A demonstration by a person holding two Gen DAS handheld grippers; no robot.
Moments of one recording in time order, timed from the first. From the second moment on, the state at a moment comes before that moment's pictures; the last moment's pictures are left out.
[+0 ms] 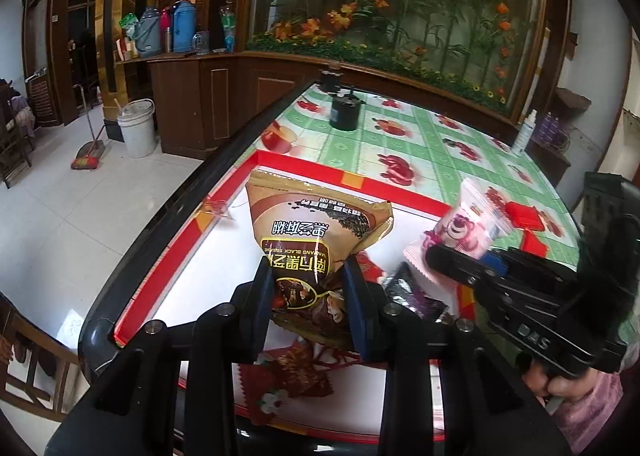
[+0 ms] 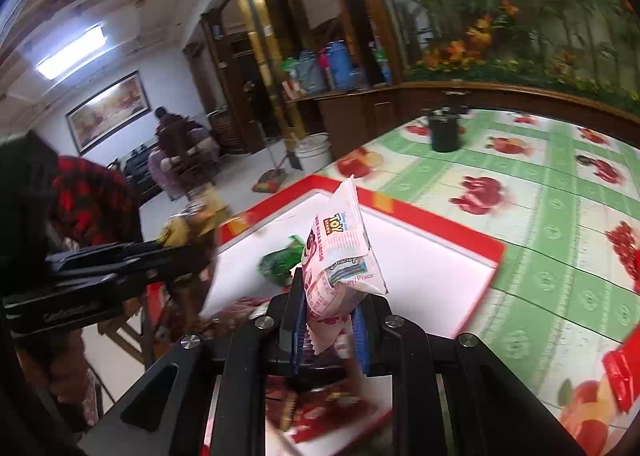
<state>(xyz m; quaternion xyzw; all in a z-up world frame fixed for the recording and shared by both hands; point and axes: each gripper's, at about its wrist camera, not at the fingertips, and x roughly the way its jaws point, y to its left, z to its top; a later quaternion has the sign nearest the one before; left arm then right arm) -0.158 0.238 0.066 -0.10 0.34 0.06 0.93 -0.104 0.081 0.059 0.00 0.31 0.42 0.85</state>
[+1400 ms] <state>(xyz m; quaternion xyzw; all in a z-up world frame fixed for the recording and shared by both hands) -0.154 0.231 0.071 -0.08 0.35 0.07 0.93 -0.074 0.022 0.076 0.09 0.31 0.35 0.88</state>
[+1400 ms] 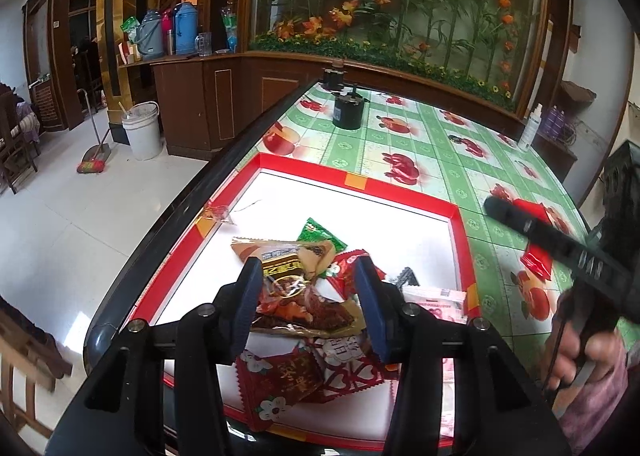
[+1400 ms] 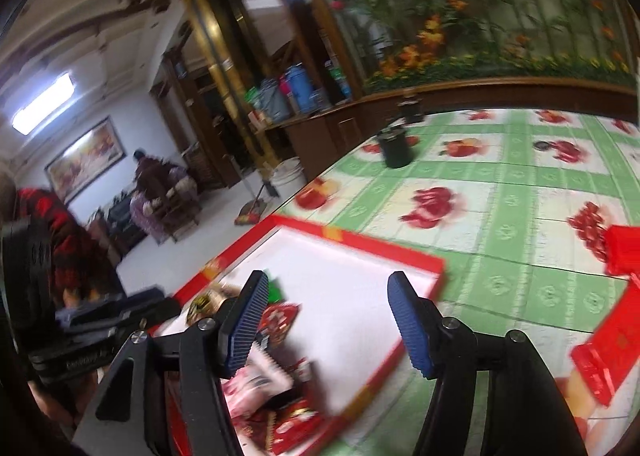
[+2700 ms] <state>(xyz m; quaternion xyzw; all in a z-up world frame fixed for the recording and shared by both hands) -0.005 -0.080 0.012 0.11 0.45 -0.20 0.86 0.055 -0.258 0.055 0.24 0.34 0.13 0.90</state>
